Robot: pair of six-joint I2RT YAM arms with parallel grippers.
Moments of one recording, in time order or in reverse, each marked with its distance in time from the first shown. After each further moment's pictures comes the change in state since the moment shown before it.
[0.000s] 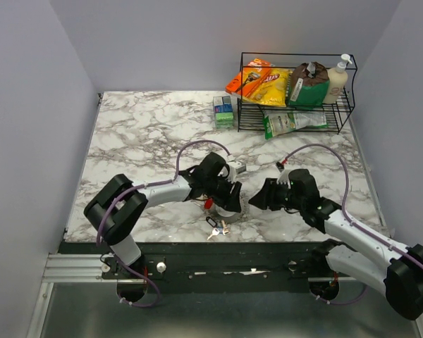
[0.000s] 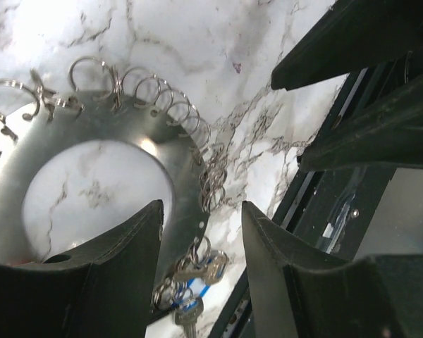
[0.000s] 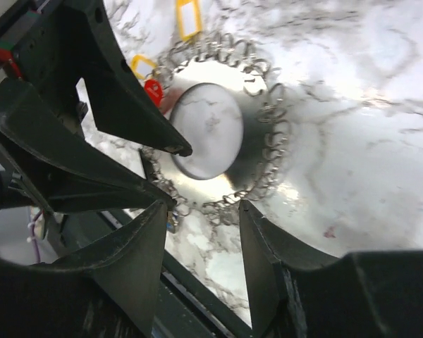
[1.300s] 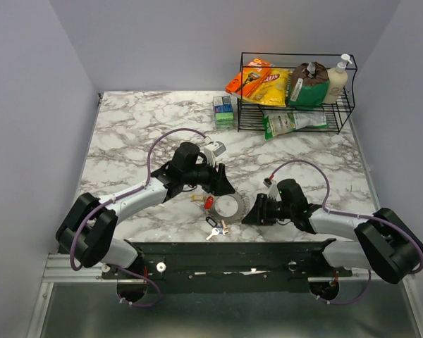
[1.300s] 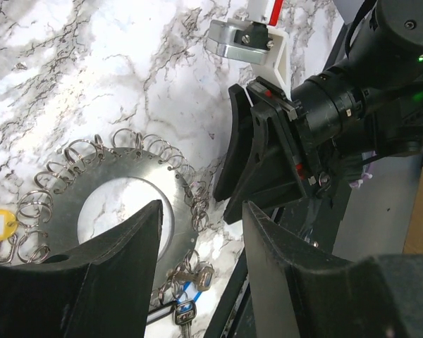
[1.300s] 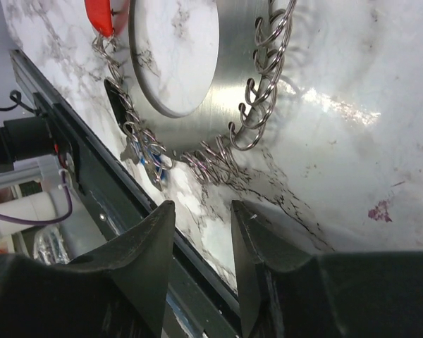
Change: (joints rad) left arm 0.146 -0.223 -0.097 0.179 0.083 -0.085; right arm 0.017 0.279 -0.154 0.271 -0.215 0.148
